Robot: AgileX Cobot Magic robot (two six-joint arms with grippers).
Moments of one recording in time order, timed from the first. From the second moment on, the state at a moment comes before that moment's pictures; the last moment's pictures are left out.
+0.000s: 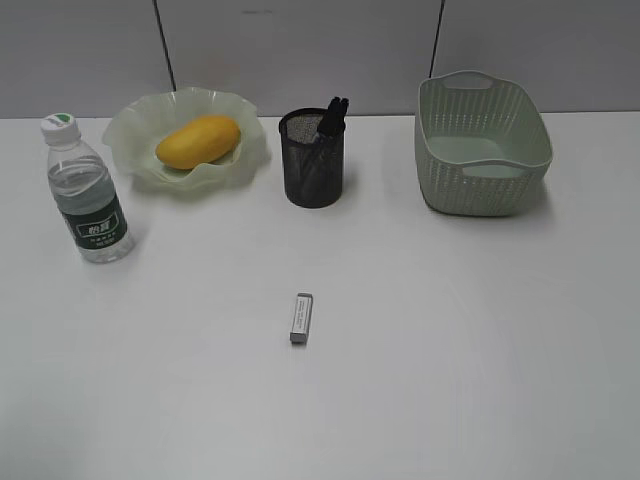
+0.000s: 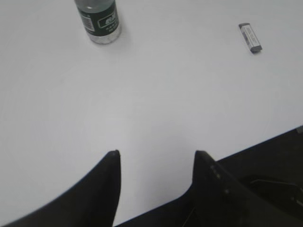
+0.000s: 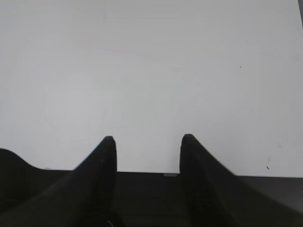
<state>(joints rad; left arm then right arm) -0.25 0.45 -0.62 -0.08 1.05 0.10 0.04 0.38 -0.52 -0.02 1.02 -0.06</state>
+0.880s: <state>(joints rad) -0.54 1.57 -1.27 -0.14 1.00 -0.12 0.04 -0.01 -0.51 0.01 1.04 -0.04</state>
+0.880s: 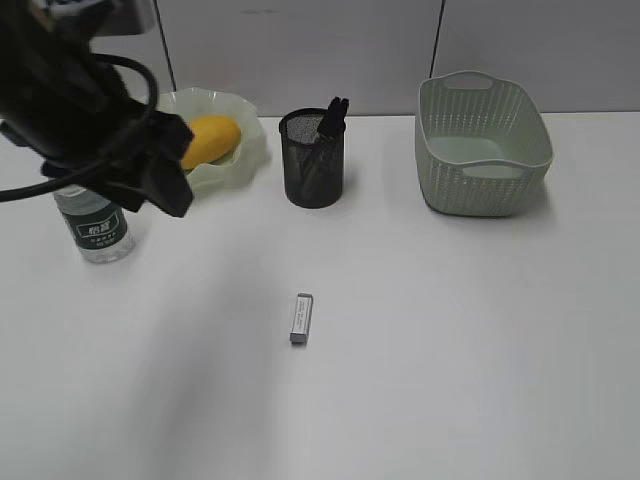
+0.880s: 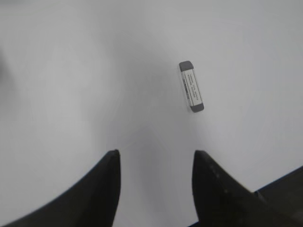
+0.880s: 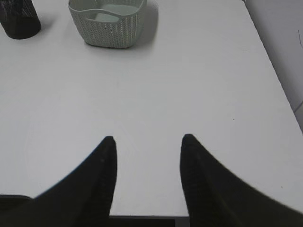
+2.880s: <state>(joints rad) -0.72 2.19 -1.59 -0.06 0.89 -0.36 0.04 -0.01 -0.51 0.01 1.04 -0.04</state>
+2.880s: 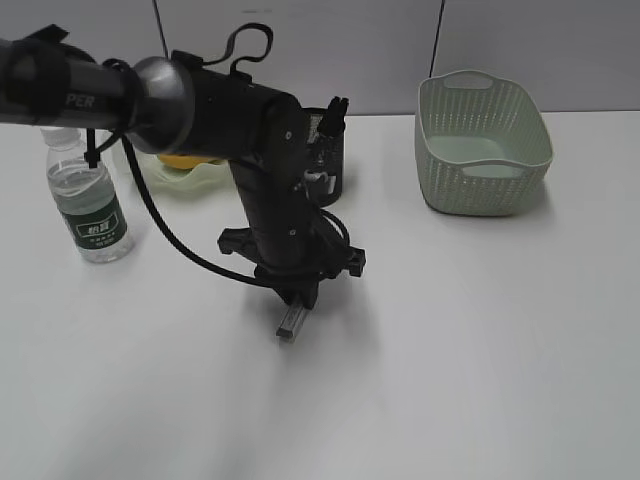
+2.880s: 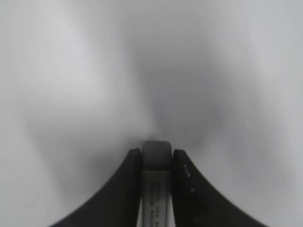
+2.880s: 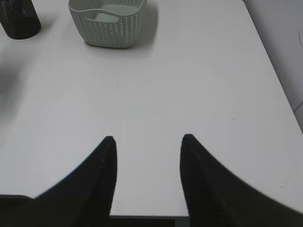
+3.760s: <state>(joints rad) -0.57 1.99 -1.60 0.23 0.02 -0.36 0.04 -0.01 -0.51 0.01 1.04 -0.04</state>
